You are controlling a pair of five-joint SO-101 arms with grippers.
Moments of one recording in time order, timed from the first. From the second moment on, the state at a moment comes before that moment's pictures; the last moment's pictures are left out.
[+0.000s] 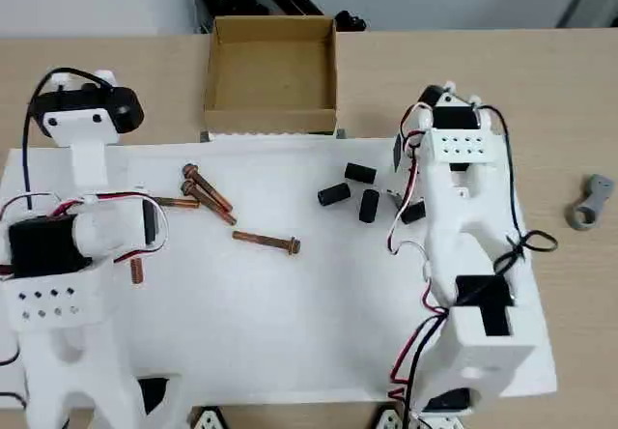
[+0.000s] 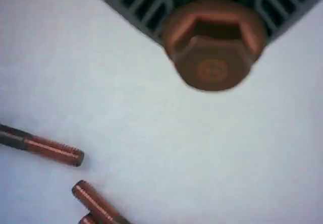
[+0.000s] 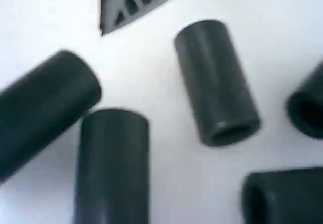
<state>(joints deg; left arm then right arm) -10.5 -35.6 12.4 99.8 3.9 -3.9 12.7 -3.4 86.2 -28.7</state>
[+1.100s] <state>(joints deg) -10.5 -35.6 12.4 99.8 3.9 -1.4 25.2 -3.8 77.5 -36.9</state>
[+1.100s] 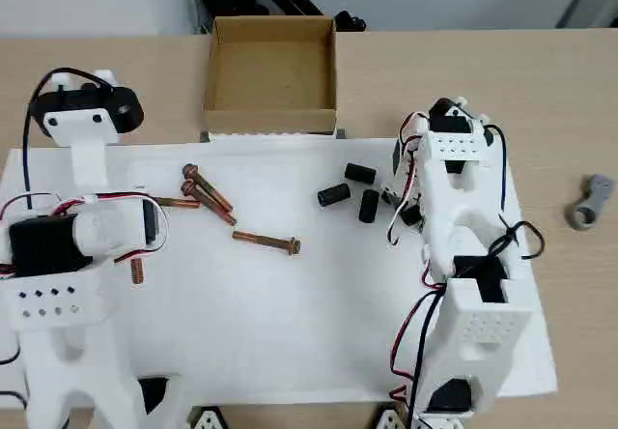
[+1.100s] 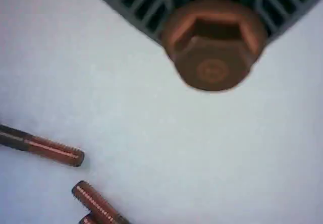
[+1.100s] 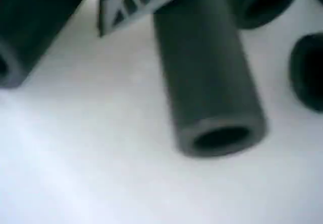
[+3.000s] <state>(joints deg) 4.3 -36.2 19.8 59.6 8.6 -26.5 -77.2 58.5 37.8 0.5</state>
